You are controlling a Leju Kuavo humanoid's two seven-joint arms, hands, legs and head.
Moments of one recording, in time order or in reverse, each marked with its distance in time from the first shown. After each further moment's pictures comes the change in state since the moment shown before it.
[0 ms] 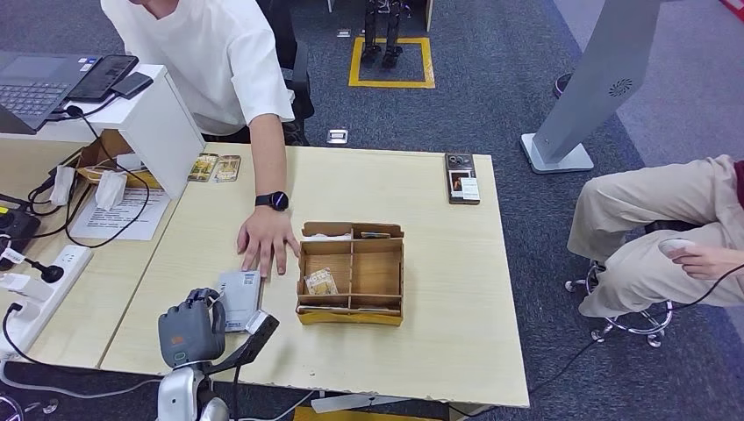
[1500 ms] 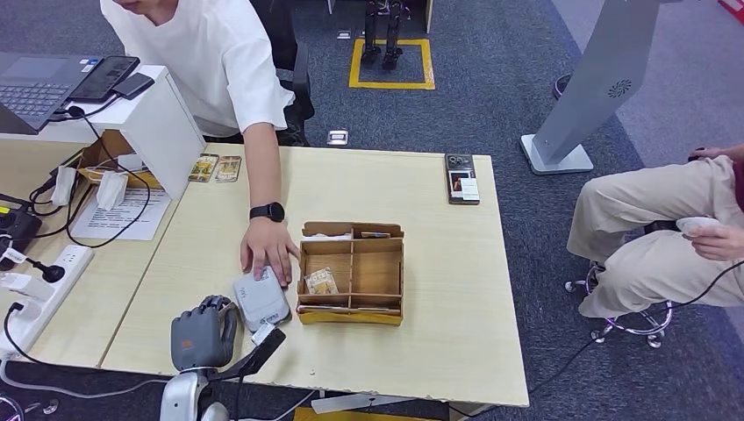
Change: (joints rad) left arm -0.002 -0.005 0.022 0.048 0.093 0.001 -0.177; right arm -0.017 -0.007 -0.150 -0.097 -0.305 0.000 -0.146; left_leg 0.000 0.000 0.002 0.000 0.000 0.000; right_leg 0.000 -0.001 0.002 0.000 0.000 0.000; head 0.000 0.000
